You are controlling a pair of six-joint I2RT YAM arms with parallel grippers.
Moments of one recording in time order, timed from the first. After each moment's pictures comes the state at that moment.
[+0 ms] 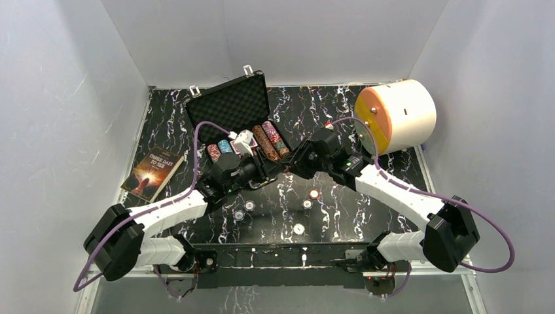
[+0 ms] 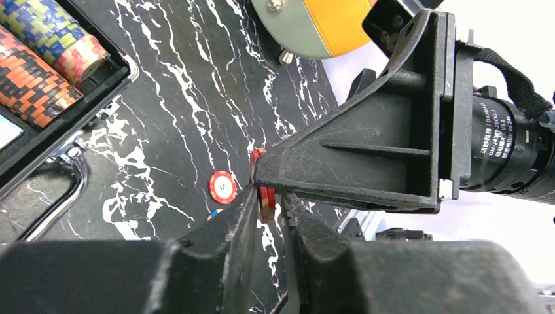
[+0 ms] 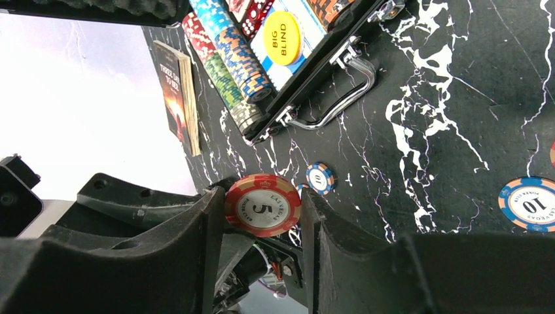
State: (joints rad) left arm -0.77 1.22 0.58 0.42 0.11 -0.85; right arm 0.76 1.28 0.93 -0.31 -0.06 1.25
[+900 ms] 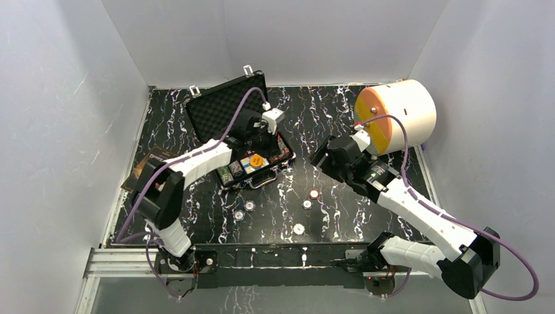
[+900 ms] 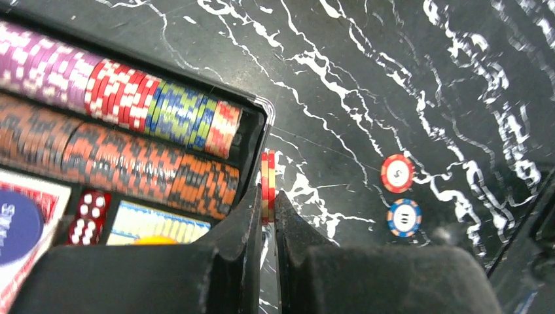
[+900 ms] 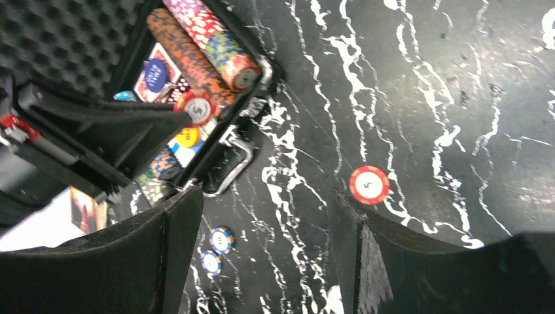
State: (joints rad) left arm -0.60 1.65 1.13 -0.12 0.32 -0.13; right arm 0.75 1.06 0.93 -0.58 0.35 1.07
